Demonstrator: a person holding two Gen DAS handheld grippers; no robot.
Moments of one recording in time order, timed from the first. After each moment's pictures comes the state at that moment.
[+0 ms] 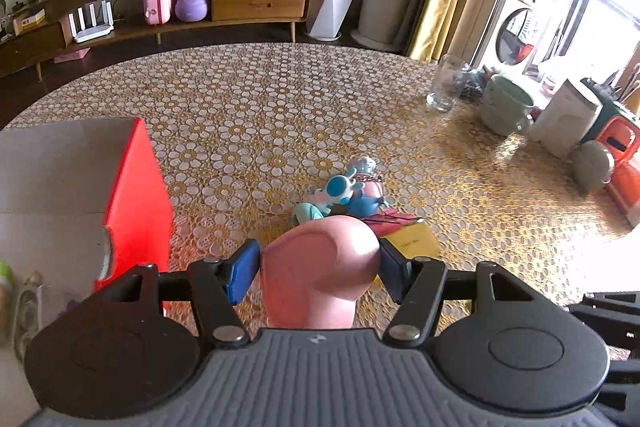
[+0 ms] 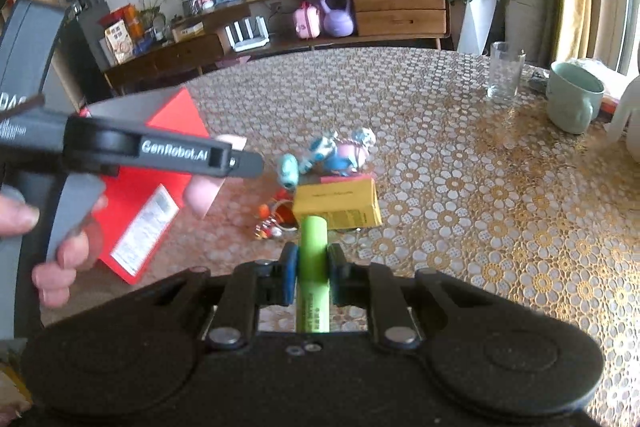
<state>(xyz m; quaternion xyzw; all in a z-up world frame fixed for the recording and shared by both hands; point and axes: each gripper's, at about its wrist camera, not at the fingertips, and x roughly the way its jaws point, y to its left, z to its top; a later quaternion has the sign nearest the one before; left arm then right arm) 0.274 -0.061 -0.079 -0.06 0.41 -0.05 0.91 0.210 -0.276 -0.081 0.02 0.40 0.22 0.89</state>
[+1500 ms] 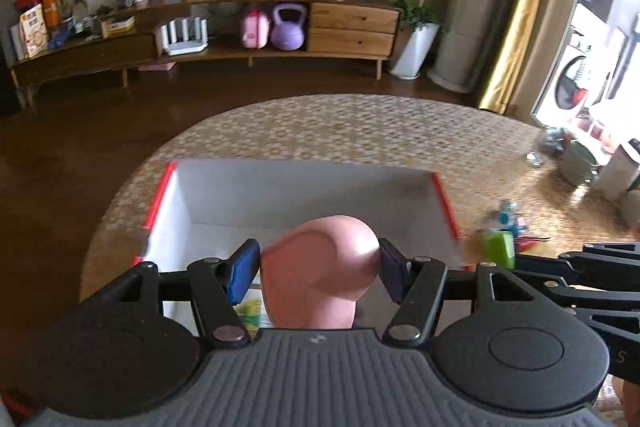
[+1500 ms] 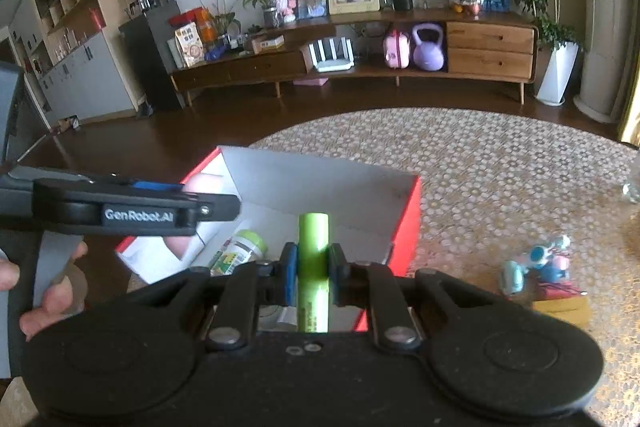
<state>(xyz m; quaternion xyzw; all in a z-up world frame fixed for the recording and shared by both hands) 0.198 0.152 -0.008 -0.07 0.38 0.04 0.92 0.210 -0.068 -0.015 0.00 0.37 0.30 0.88</state>
